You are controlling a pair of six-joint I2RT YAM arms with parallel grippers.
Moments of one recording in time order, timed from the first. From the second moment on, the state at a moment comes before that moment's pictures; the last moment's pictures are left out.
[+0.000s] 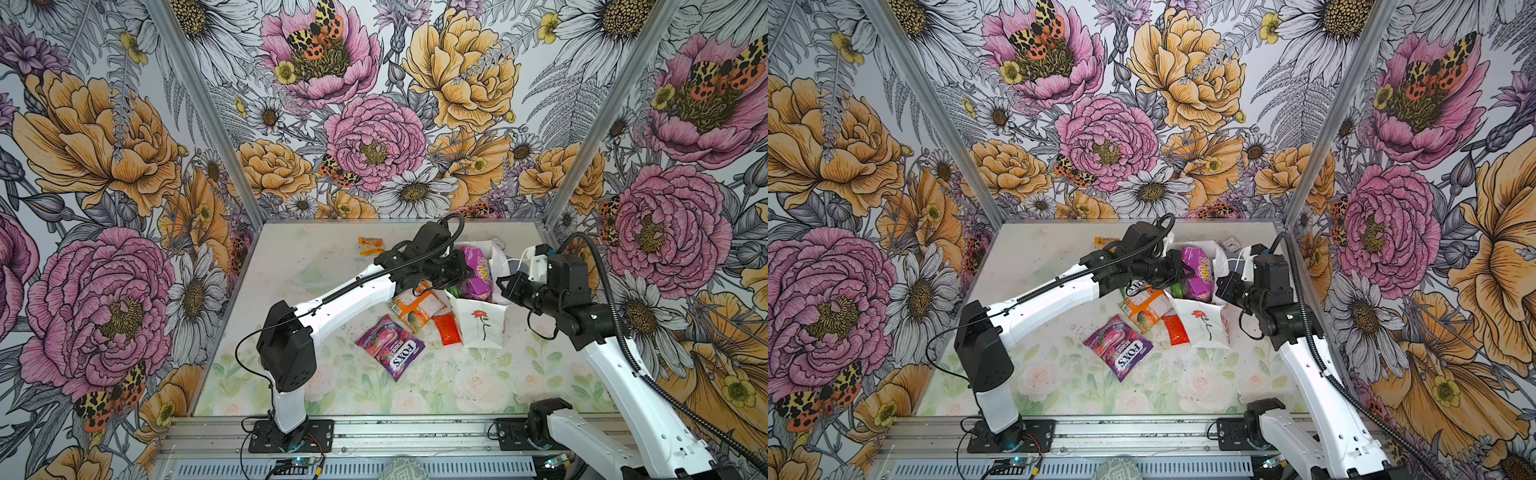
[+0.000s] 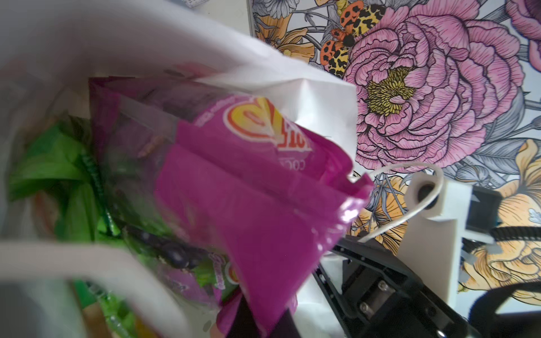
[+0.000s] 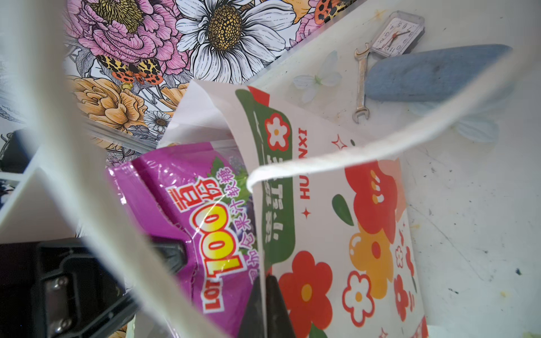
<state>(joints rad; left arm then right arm) -0.87 1.83 1.72 -0.45 0.32 -1.05 0.16 0.94 1.00 -0.70 -0.29 0.61</state>
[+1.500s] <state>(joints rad) -0.94 1.22 1.56 -0.68 -0.24 -0.58 0.15 0.96 1.07 -0.84 -0.20 0.48</state>
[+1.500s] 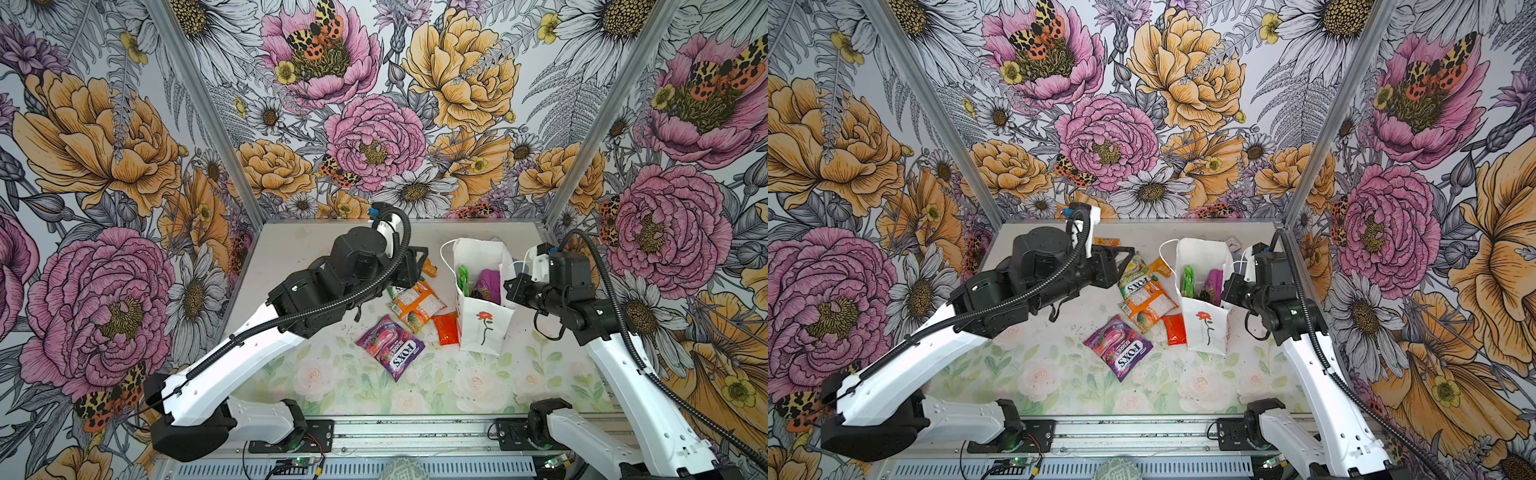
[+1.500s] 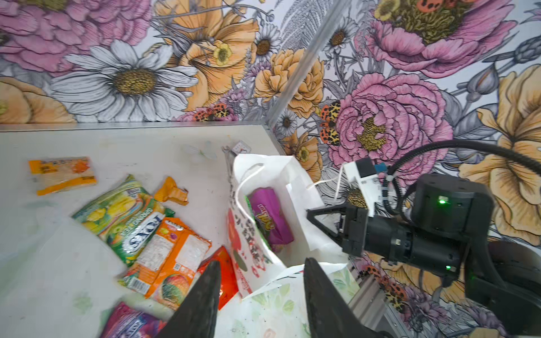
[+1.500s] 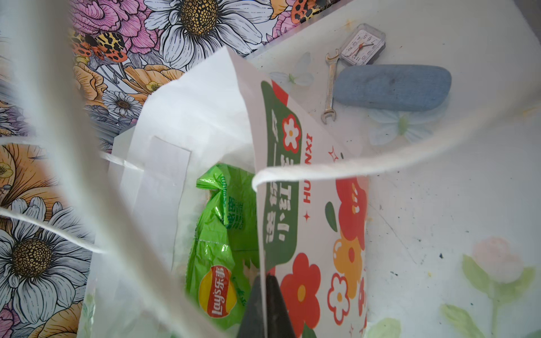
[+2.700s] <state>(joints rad) -0.93 1.36 1.07 -0.87 -0.05 -0.60 0.15 0.93 1.08 -0.89 -0.16 0.46</state>
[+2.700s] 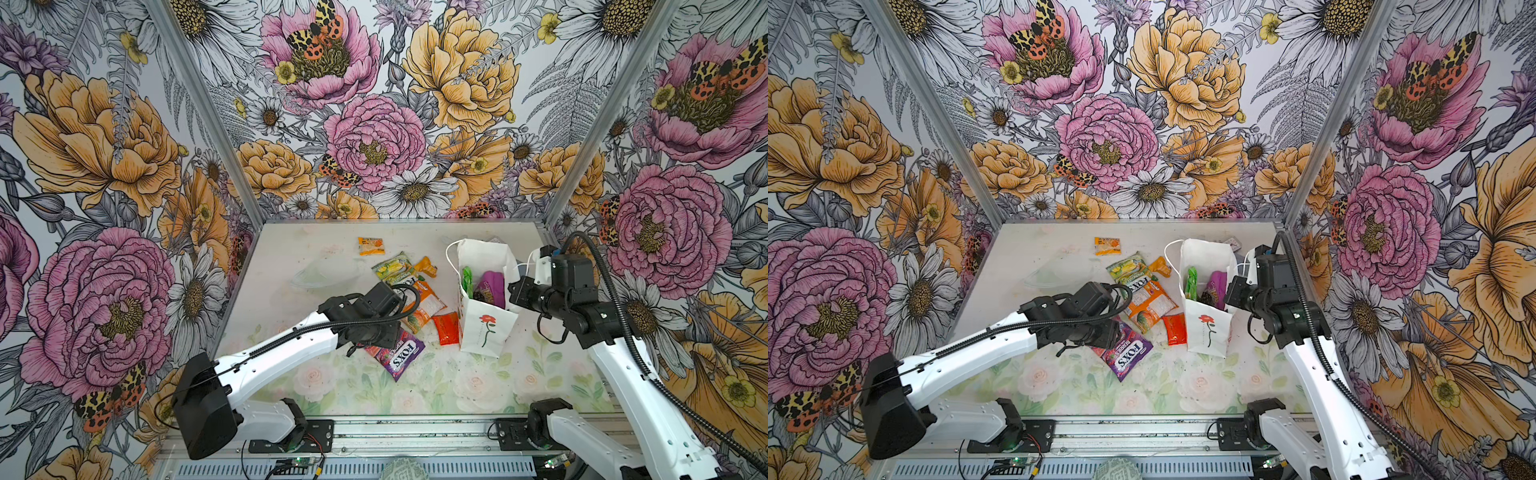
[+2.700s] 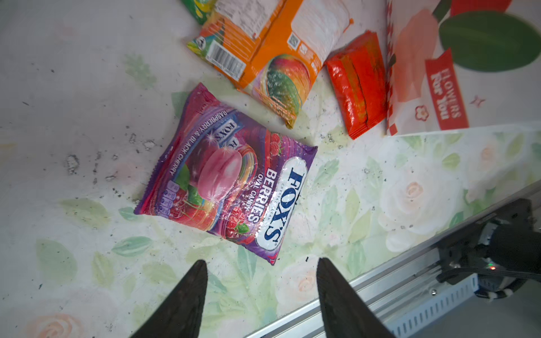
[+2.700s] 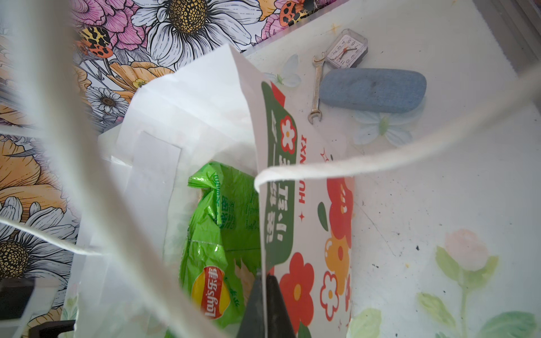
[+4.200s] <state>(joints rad) -1.31 2.04 1.38 -1.21 -0.43 -0.46 0.15 0.90 1.07 -0.91 -0.14 0.45</state>
